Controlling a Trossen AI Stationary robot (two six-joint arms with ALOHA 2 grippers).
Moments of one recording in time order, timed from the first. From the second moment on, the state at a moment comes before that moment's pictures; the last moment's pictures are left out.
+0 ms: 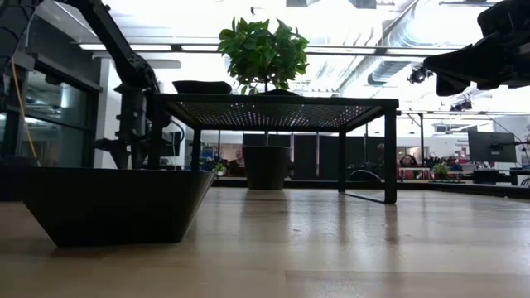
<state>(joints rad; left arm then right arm) 1.16 1.77 1.15 -0.97 0.14 -0.19 0.10 0.01 0.01 0.04 0.07 -0.10</state>
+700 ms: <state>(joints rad) 1.16 1.85 1.22 -1.03 0.14 -0.19 0.10 0.01 0.01 0.04 0.07 -0.10</state>
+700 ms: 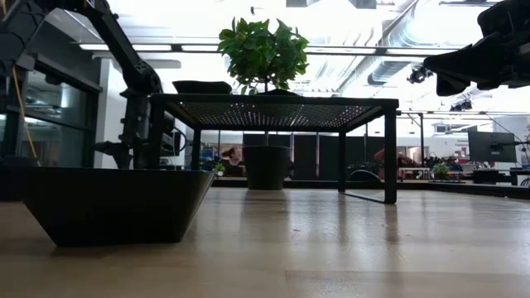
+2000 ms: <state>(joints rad) 1.15 1.89 1.24 -1.05 0.11 -0.18 0.10 0.01 0.01 0.04 0.07 -0.11</state>
